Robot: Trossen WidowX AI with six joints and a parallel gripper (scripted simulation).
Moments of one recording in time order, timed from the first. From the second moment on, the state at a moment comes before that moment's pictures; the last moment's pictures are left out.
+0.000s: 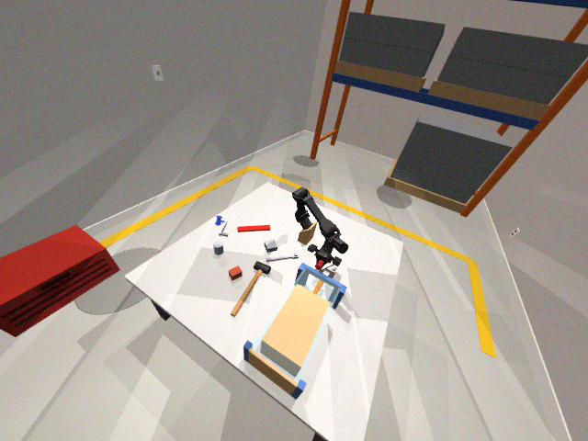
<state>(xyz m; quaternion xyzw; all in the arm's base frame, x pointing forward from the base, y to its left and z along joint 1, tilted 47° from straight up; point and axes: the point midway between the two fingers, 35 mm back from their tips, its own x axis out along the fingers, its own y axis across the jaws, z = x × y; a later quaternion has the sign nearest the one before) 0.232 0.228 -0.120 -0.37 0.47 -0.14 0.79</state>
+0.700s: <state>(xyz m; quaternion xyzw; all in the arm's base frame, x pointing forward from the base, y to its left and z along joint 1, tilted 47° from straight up) 0.236 0.252 -0.141 -0.37 0.47 -0.14 0.79</state>
